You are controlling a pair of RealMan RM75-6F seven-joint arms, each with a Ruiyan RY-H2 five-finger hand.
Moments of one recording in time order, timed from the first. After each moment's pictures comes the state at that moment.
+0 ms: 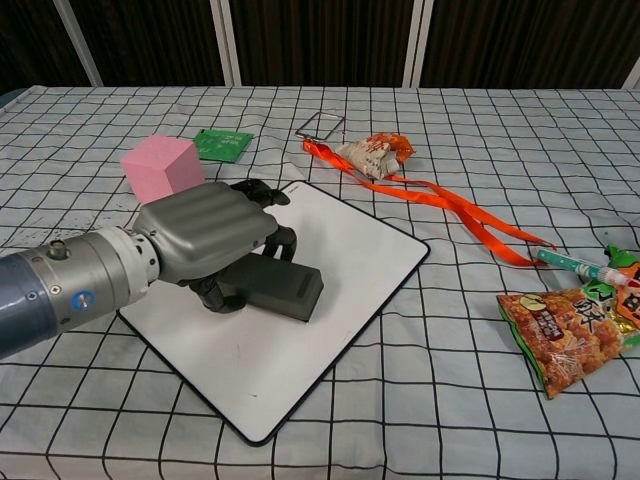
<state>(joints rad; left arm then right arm) -0.78 -1.70 0.00 -1.58 1.14 0.99 0.83 0.06 -1.14 0.10 -1.62 -1.48 1.53 -0.03</state>
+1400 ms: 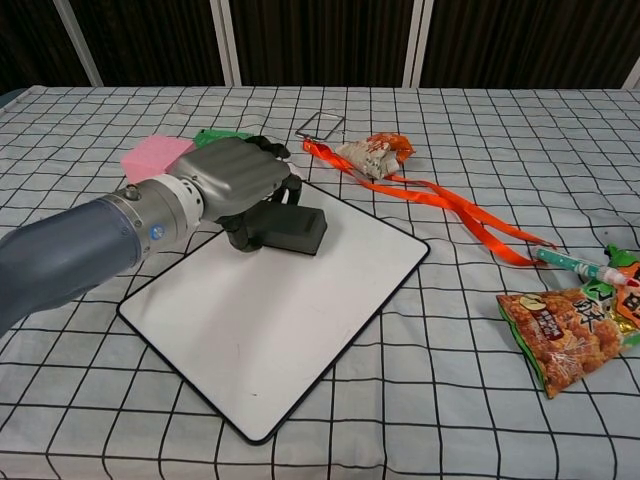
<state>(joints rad) -0.88 -1.82 -0.16 -1.27 1.10 0.98 0.78 0.05 -1.13 0.09 -1.62 -1.48 1.52 0.00</state>
